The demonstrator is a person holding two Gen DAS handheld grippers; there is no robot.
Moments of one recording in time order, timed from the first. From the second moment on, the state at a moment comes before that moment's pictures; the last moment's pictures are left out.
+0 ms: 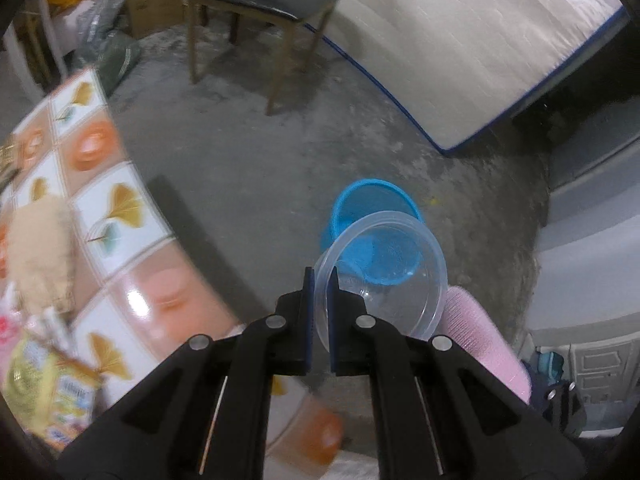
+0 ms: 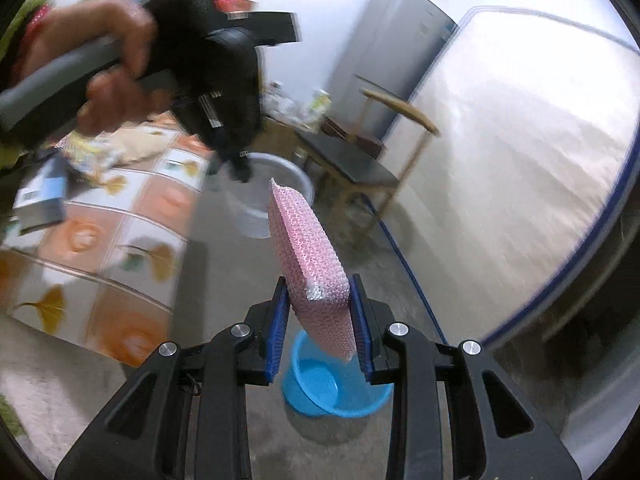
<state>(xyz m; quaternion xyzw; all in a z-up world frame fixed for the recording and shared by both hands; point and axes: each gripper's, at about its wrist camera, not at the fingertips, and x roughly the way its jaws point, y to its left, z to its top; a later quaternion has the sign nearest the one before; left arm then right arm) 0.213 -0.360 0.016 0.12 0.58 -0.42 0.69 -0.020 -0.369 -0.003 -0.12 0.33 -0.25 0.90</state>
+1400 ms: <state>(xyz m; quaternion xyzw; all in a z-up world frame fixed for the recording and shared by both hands) 0.142 -0.523 -0.118 0.15 0.60 -0.46 0.64 -0.040 -0.662 -0.151 0.33 0.38 -0.33 0.80</state>
